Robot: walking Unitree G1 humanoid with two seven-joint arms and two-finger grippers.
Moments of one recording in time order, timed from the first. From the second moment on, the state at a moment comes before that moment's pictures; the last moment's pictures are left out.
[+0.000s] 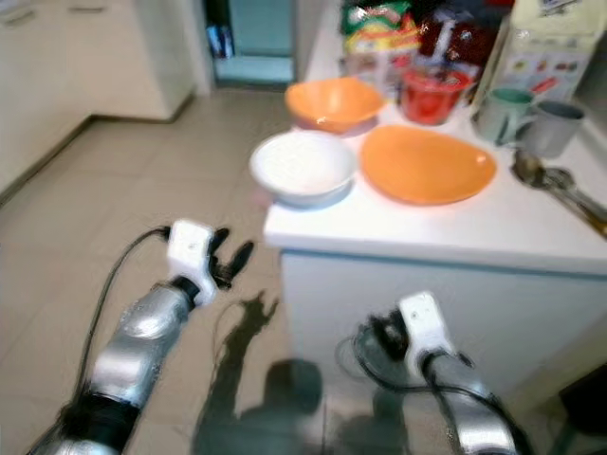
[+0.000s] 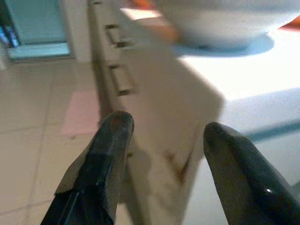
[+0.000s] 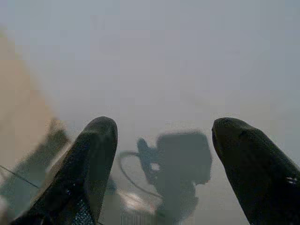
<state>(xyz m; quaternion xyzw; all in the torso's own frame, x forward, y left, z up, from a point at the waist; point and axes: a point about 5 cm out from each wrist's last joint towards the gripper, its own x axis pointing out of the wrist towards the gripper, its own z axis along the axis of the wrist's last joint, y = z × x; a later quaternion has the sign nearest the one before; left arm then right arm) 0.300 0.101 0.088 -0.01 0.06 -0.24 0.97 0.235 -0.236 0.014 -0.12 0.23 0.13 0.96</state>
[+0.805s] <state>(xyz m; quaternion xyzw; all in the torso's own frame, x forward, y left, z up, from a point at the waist) 0.302 0.106 0.086 0.01 0.05 -0.23 0.97 0.259 -0.264 0.175 -0.33 0.11 0.25 0.90</state>
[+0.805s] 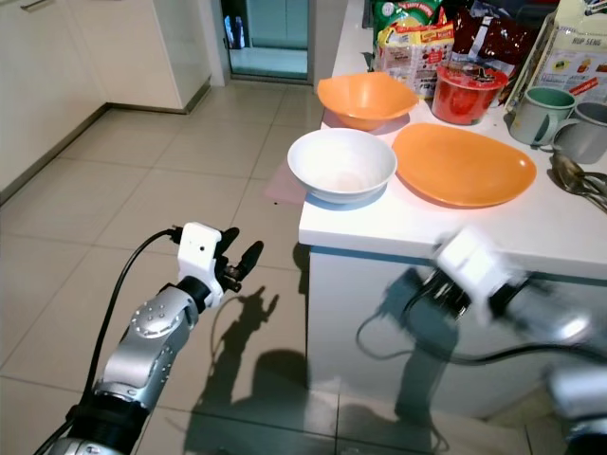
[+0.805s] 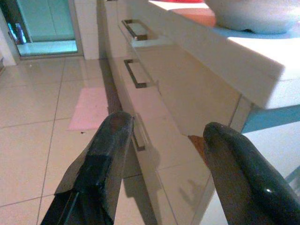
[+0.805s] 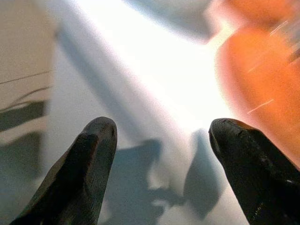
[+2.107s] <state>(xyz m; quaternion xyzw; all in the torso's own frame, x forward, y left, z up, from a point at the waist) 0.312 0.084 0.089 0.01 0.03 -0.23 0.97 0.324 -0.285 0.301 -0.51 0.02 0.26 0.82</state>
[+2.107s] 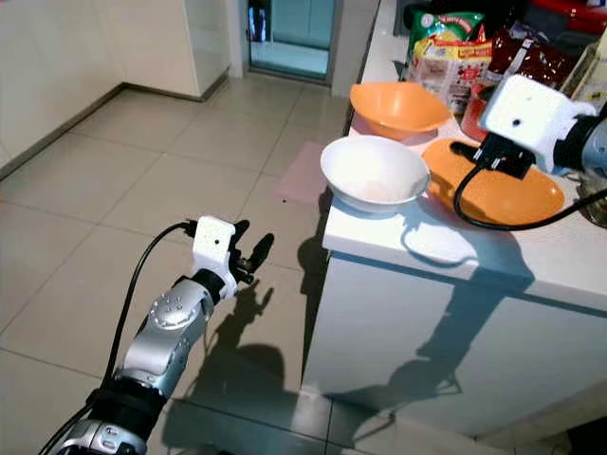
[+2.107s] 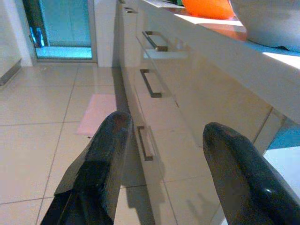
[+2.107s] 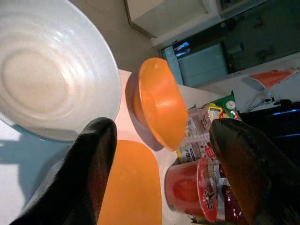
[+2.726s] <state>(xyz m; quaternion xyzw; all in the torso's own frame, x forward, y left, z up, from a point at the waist) 0.325 0.089 0.105 0.04 0.02 -0.24 0.97 0.292 -0.335 0.260 -0.28 0.00 0.17 0.95</state>
